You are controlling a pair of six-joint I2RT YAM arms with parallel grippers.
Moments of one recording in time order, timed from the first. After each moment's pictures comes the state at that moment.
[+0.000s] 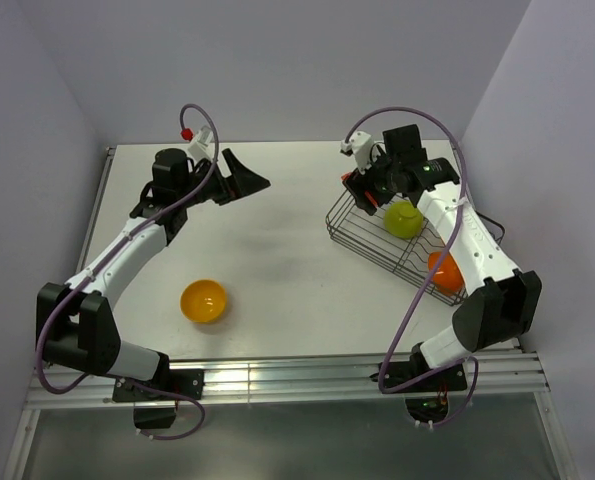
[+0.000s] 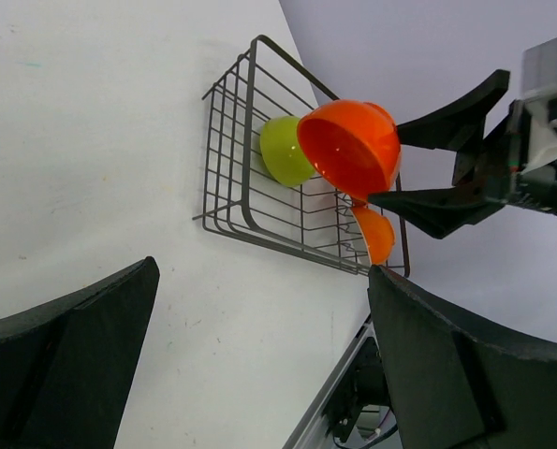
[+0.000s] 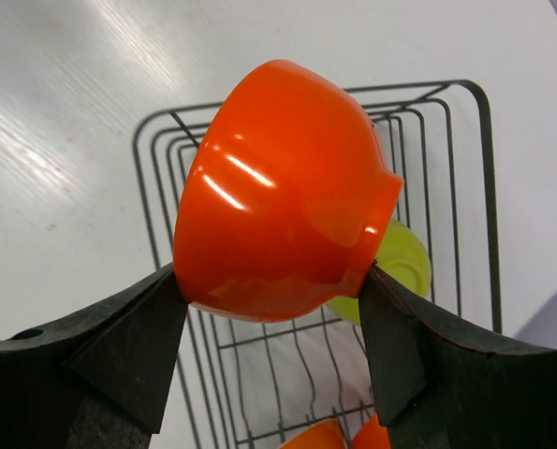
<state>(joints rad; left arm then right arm) -0.29 1.43 1.09 0.07 0.60 -0.73 0.27 1.49 1.51 -0.84 -0.21 -0.52</state>
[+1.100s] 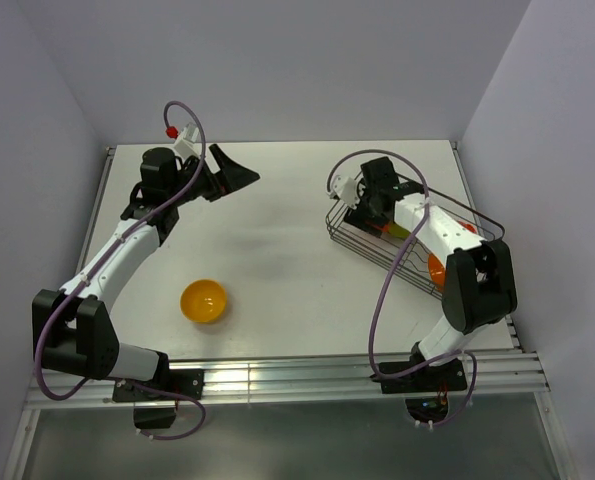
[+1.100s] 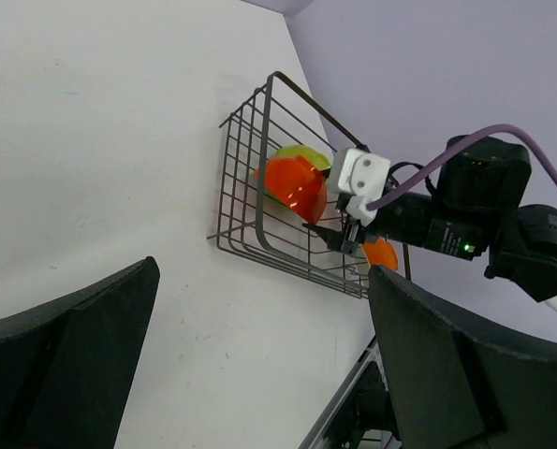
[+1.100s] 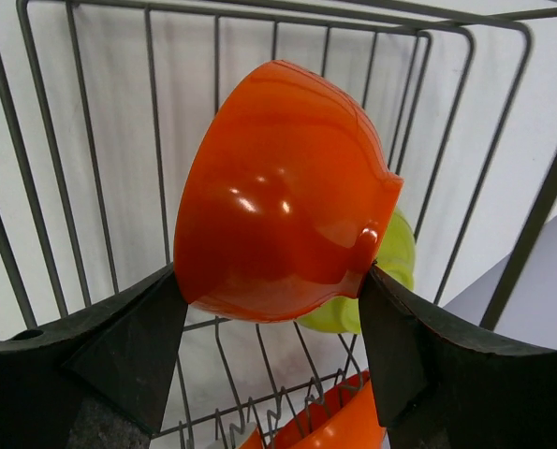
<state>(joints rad) -0.23 1.40 1.08 0.09 0.59 -0.75 0.29 1.62 1.24 -0.63 0.06 -0.85</state>
